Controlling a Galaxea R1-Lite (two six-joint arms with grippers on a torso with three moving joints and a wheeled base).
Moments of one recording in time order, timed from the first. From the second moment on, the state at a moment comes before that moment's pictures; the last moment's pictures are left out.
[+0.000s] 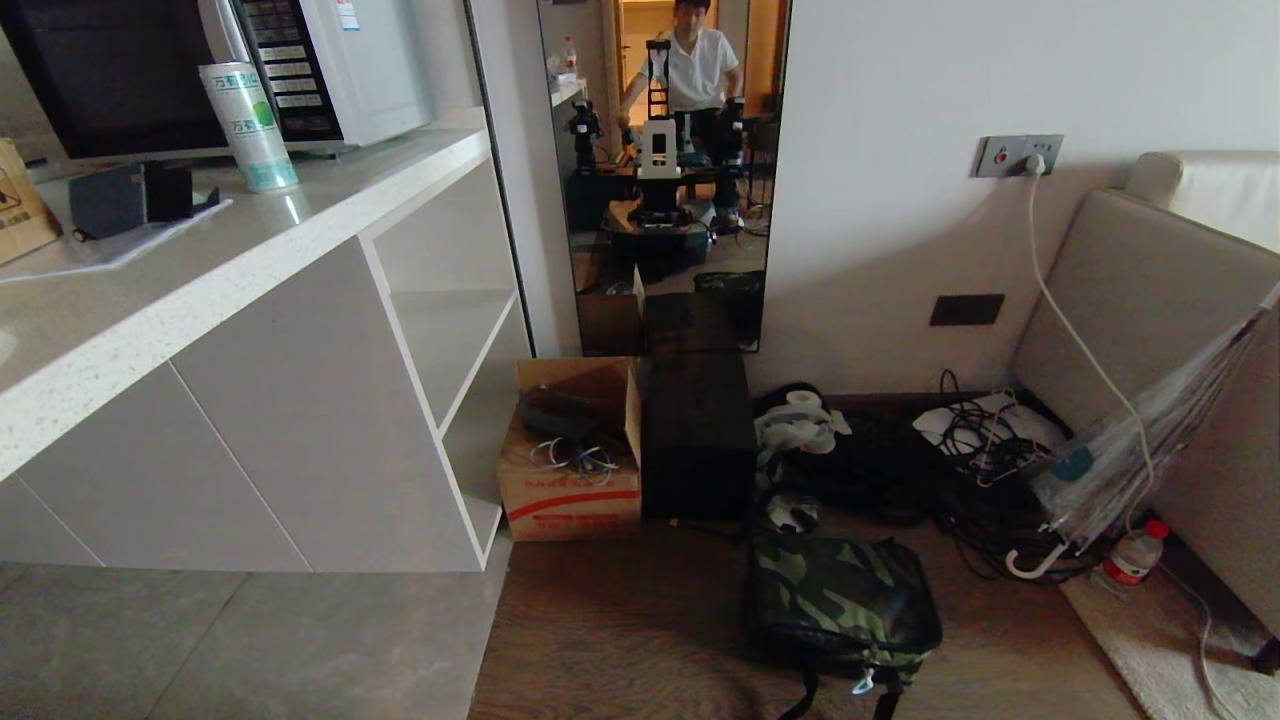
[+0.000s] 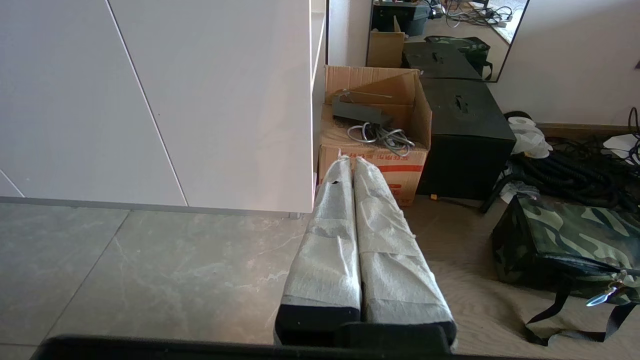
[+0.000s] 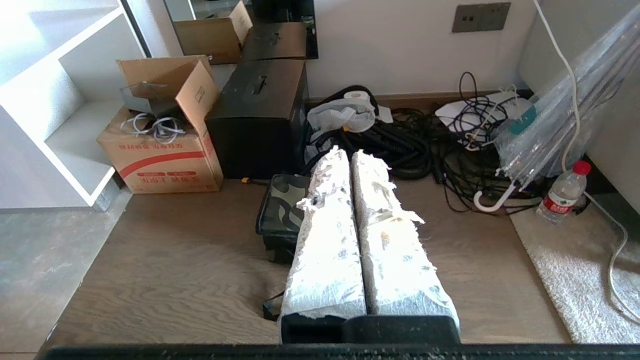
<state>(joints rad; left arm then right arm) 0.00 0.00 0.00 0.00 0.00 -0.01 0.00 0.00 0.00 0.00 -0.01 0.01</state>
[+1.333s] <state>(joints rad) 0.00 0.00 0.00 0.00 0.00 -0.01 0.00 0.00 0.00 0.00 -0.01 0.01</state>
